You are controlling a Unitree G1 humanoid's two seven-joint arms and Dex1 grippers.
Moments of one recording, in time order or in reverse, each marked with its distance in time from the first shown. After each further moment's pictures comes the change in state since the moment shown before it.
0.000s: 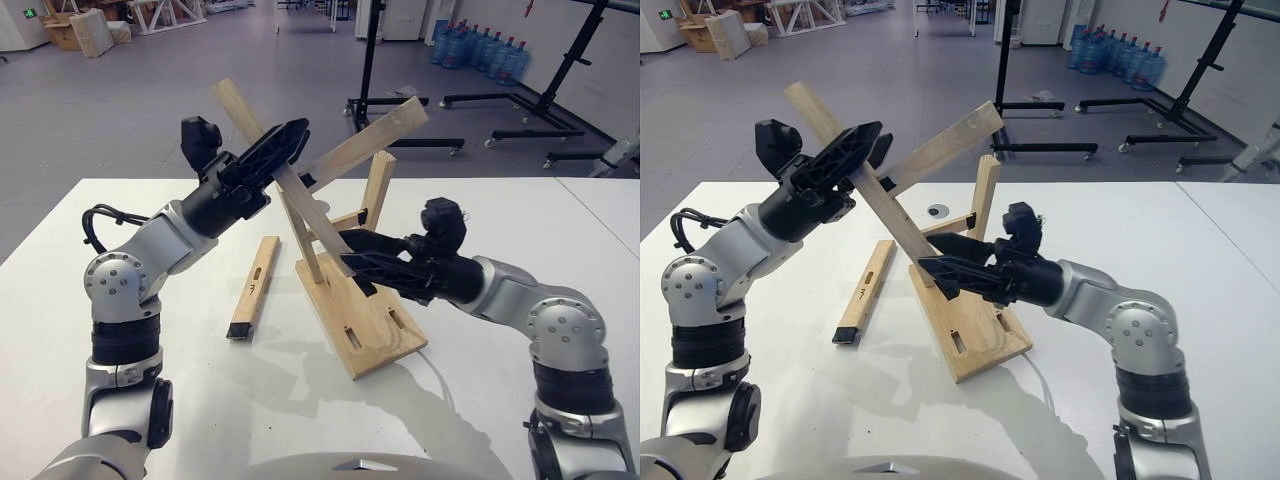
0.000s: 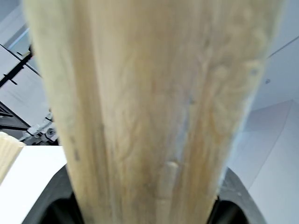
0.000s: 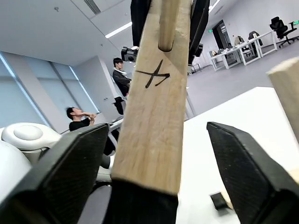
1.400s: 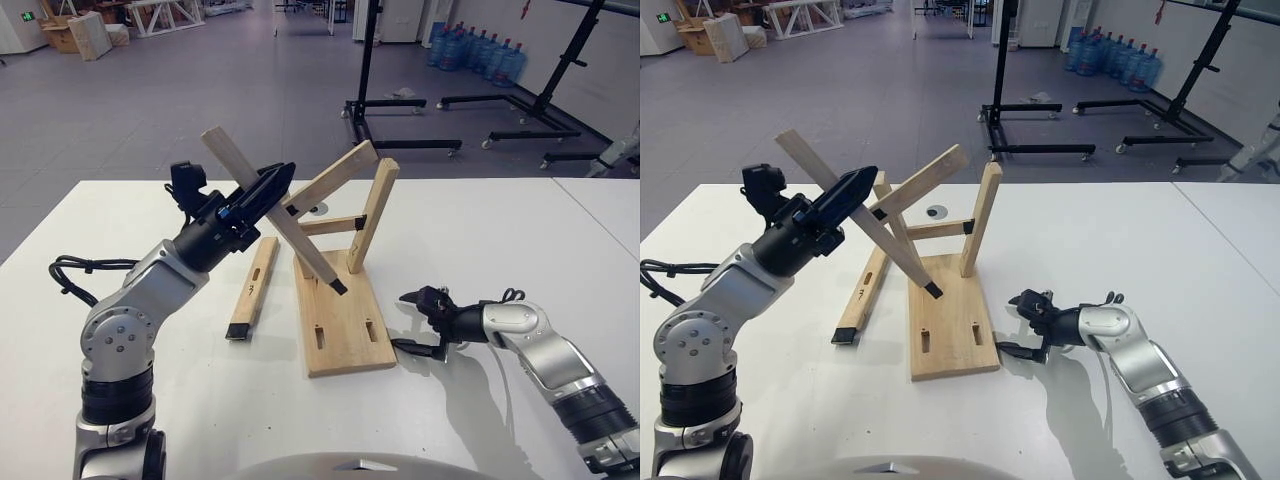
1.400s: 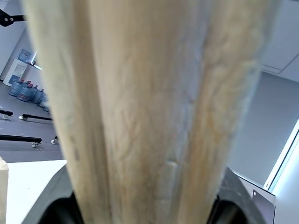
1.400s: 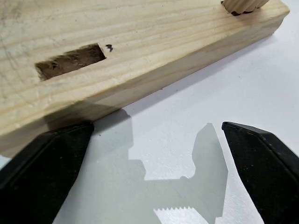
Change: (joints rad) left arm 0.236 -0.016 0.010 -0.264 0.388 -0.154 -0.049; right arm 0.185 -0.201 0.364 0.398 -1.218 -0.665 0.286
